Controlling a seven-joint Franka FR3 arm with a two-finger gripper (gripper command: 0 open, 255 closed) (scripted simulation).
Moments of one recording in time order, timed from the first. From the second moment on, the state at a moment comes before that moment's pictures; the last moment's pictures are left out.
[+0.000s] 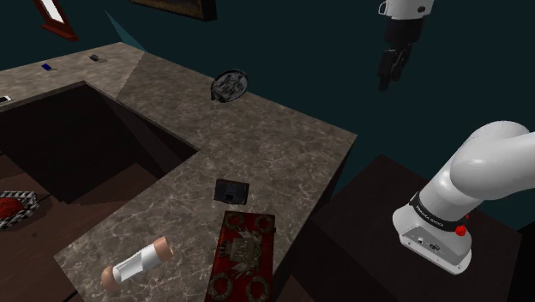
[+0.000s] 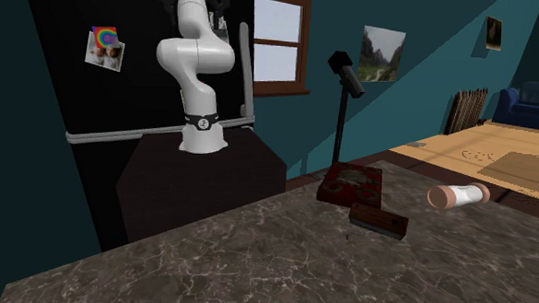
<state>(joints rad) -0.02 -0.74 -0.02 -2.41 -0.02 1.49 -0.12</state>
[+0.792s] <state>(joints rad) 0.05 -0.47 -0.08 -2.47 0.09 1.80 -0.28</state>
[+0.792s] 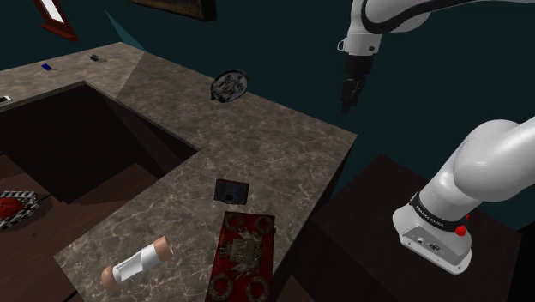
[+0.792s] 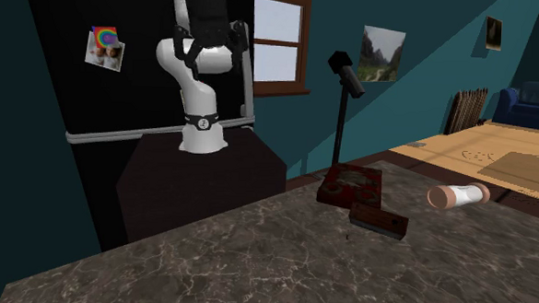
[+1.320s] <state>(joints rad) 0.12 -0.16 -0.09 -2.39 0.24 2.00 -0.45</state>
